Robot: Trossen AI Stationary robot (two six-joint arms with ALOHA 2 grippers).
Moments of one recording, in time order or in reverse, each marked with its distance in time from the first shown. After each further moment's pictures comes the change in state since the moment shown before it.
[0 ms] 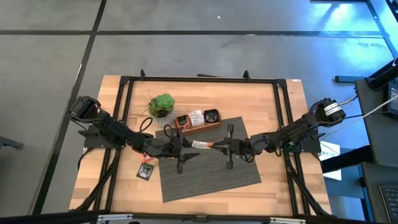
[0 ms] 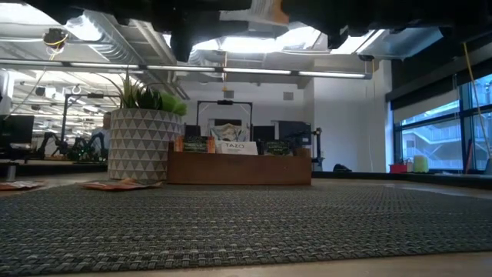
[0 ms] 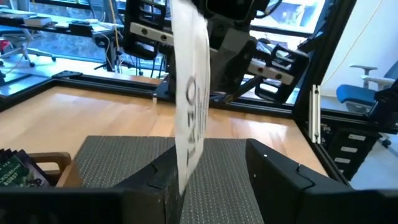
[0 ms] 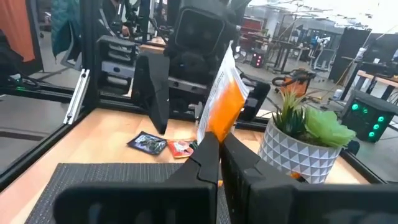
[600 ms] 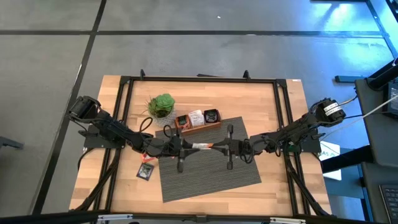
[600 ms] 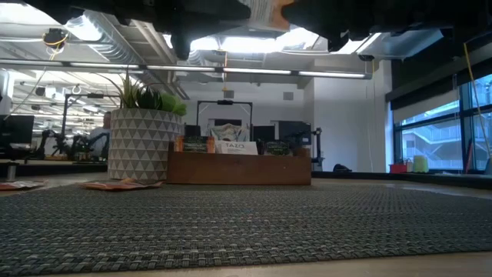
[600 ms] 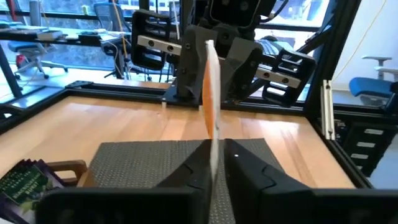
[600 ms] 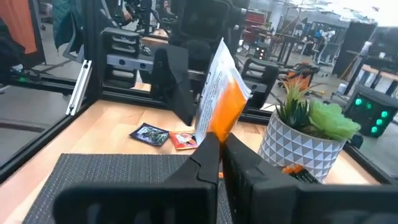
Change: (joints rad) left arm 0.002 0.000 0.000 0.004 -0.026 0.068; right arm 0.000 0.001 0.000 -0.030 -0.001 -0.002
